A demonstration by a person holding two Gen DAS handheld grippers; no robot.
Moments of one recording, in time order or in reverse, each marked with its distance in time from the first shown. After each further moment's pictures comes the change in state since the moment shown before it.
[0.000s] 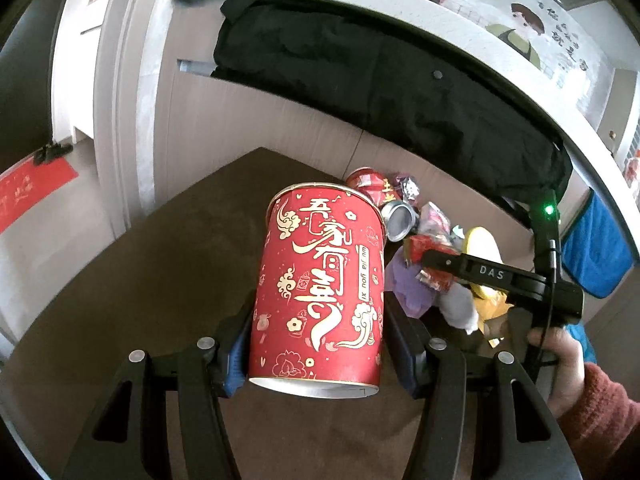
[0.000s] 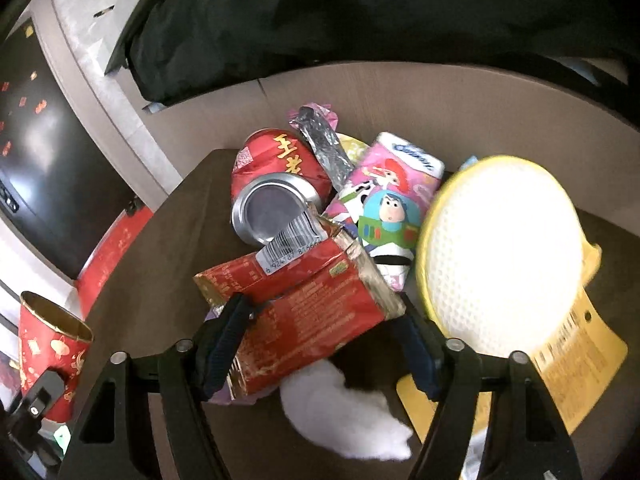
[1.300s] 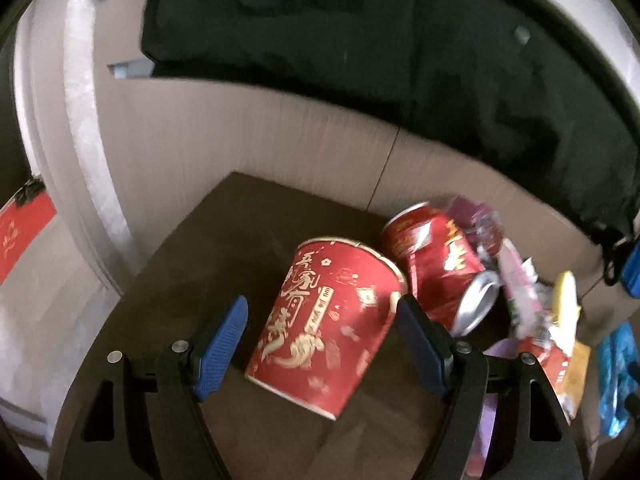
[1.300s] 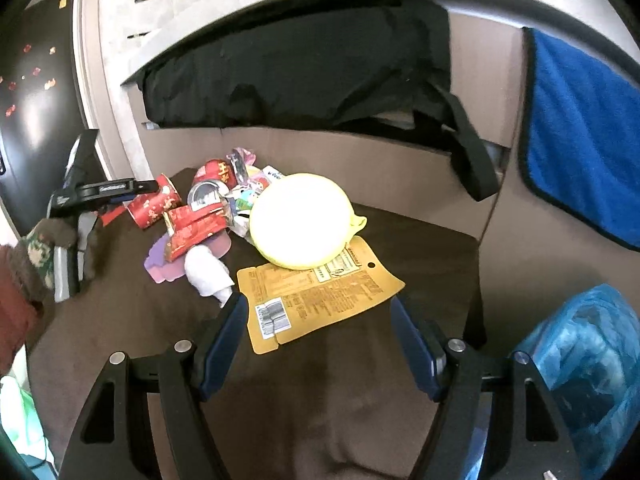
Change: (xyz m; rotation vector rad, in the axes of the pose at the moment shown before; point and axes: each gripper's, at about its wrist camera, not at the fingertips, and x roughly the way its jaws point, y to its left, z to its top) left arm 0.162 0.005 0.104 0.144 0.128 0.041; right arm -0.157 -0.080 -0.077 -0.133 -0.189 -0.174
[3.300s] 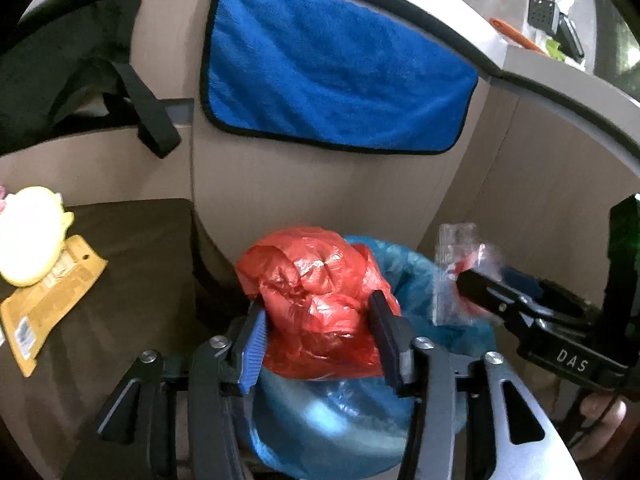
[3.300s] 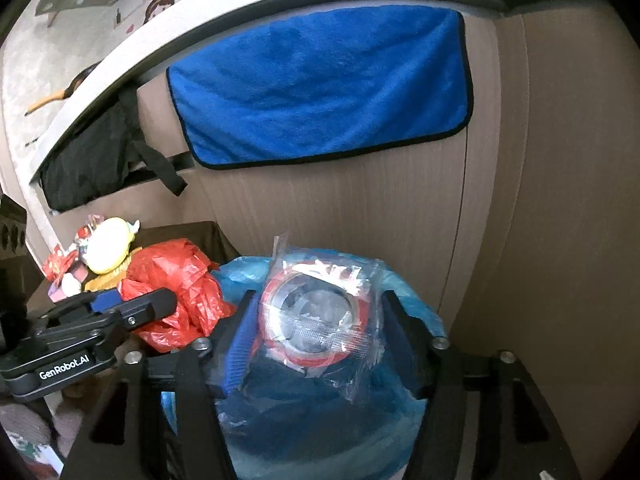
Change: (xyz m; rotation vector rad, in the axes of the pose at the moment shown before) left arm -0.068 -0.482 -0.193 0.373 -0.009 -0.481; right arm -0.132 -0.243 -0.115 0.340 -0.150 -0.253
